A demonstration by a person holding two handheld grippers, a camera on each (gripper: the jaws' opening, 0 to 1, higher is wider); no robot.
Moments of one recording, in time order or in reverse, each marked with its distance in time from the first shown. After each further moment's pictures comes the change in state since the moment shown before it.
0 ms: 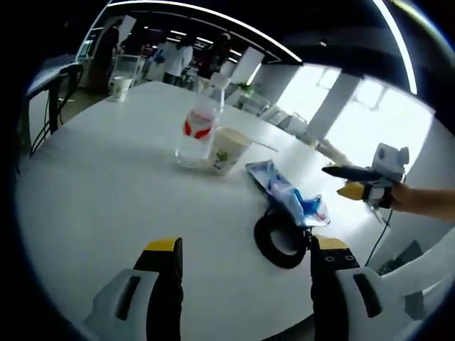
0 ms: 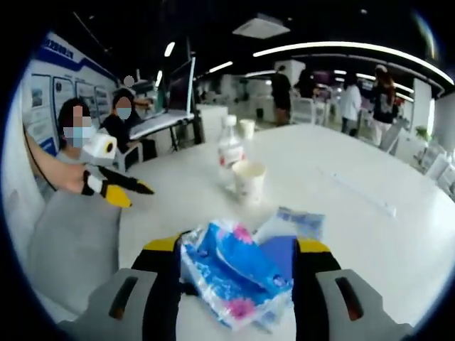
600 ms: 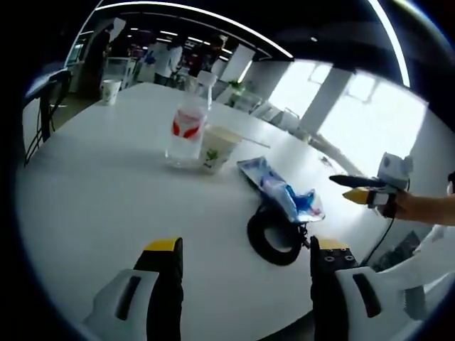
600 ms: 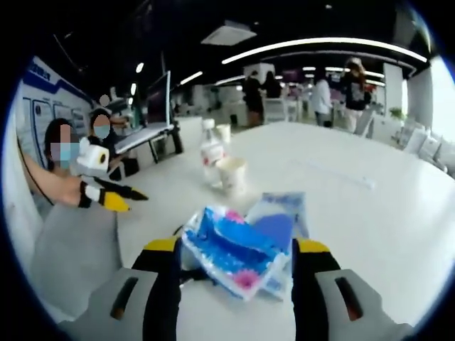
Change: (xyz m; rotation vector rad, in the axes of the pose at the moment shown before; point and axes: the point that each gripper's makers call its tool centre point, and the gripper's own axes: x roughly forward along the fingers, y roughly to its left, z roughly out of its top) left arm 0.003 -0.010 -0.004 0.046 0.021 -0.035; right arm -0.035 0.001 -0.025 0.139 -0.057 -0.125
